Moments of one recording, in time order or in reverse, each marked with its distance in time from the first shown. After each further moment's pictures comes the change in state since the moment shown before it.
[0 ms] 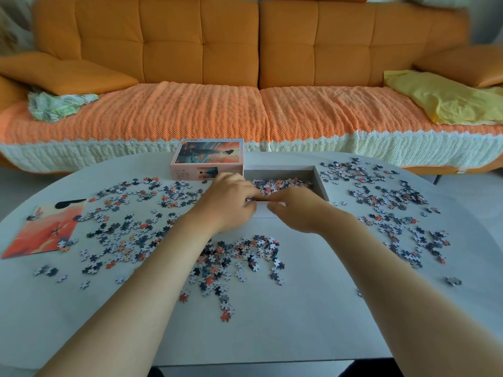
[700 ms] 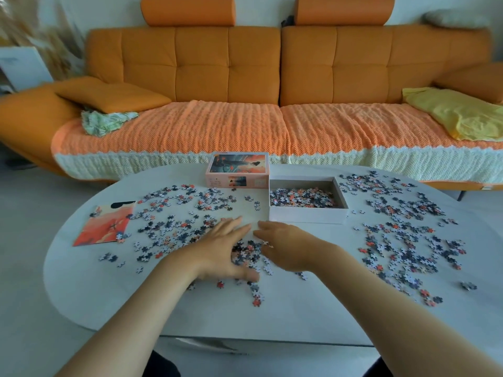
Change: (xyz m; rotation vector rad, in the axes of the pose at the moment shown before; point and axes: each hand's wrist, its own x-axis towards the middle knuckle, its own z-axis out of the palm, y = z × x) left_hand -0.116 -0.009 -0.024 -0.112 -0.524 -0.326; right_hand -0.030 -0.065 0.047 -0.158 -0.196 -0.193
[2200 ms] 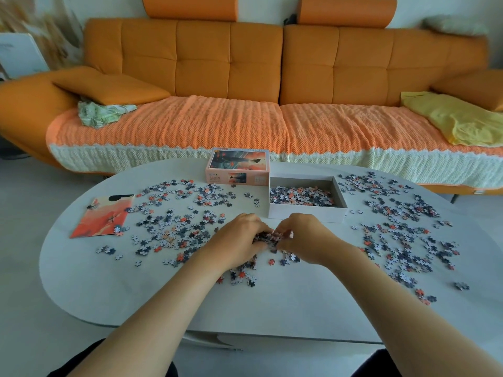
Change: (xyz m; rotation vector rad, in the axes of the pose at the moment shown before) left_hand 0.029 0.031 0.010 -0.073 0.366 0.187; right_hand -0.016 0.017 -0.010 0.239 0.181 0.220
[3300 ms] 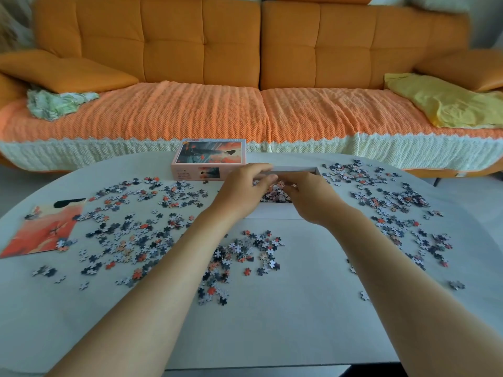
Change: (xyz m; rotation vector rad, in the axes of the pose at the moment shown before) left_hand 0.112 0.019 -0.005 -0.395 0.281 -0.045; right_hand 0.056 0.057 -0.043 -0.008 0.264 0.010
